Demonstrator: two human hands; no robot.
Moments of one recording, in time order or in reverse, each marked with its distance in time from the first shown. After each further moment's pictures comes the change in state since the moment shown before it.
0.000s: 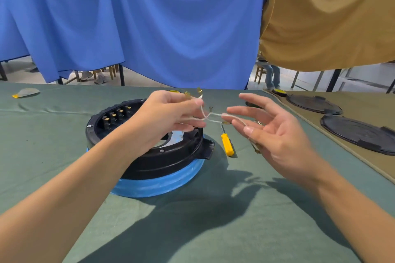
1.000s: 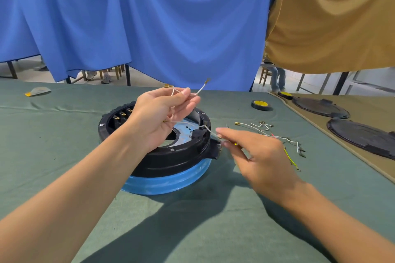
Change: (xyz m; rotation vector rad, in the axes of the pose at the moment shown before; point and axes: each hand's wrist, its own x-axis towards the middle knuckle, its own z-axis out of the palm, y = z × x) left_hand 0.000 0.002 -0.010 -0.668 0.238 -0.005; right_hand -0.006 0.021 0.031 -1.048 0.004 -0.556
